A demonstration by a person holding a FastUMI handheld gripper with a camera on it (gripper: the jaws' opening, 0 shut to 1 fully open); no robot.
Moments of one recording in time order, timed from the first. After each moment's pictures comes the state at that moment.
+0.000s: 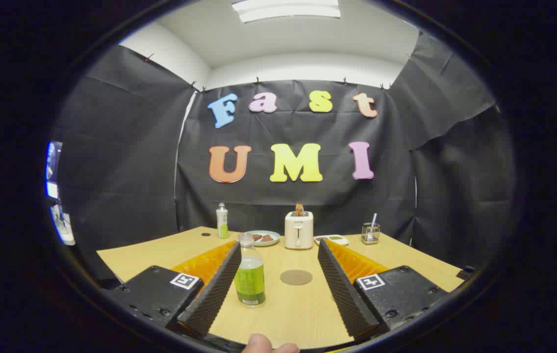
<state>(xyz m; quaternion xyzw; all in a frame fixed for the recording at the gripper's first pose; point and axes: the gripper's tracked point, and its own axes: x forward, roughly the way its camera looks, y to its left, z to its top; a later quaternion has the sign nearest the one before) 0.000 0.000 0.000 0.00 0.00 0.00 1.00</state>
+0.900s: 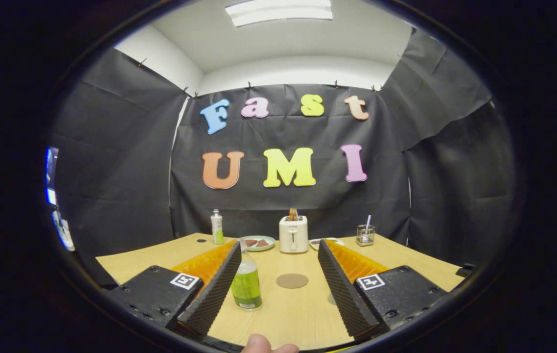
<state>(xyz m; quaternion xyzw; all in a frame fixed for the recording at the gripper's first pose) -0.003 -0.010 0.010 0.01 -0.02 -0.02 1.00</state>
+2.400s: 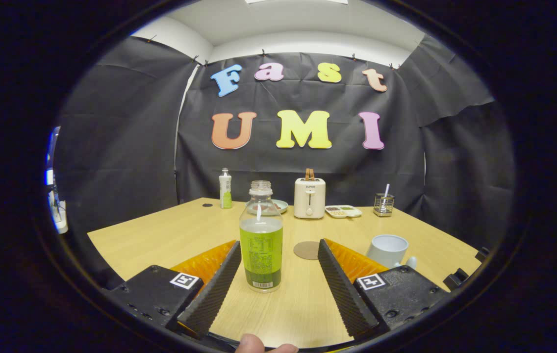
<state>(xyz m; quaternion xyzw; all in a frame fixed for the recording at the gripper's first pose) 0.050 0.038 -0.084 -0.01 0.09 0.00 1.00</state>
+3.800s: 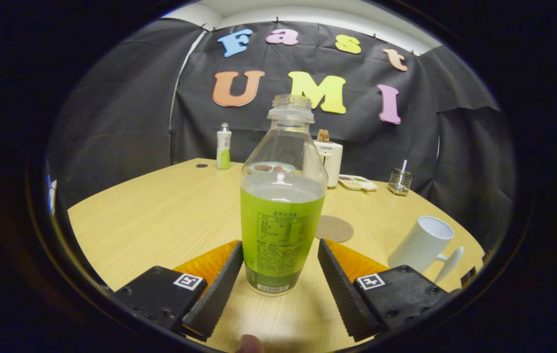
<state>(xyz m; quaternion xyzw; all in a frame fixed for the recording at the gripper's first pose) 0.120 0.054 -0.146 -0.05 0.20 -0.01 0.98</state>
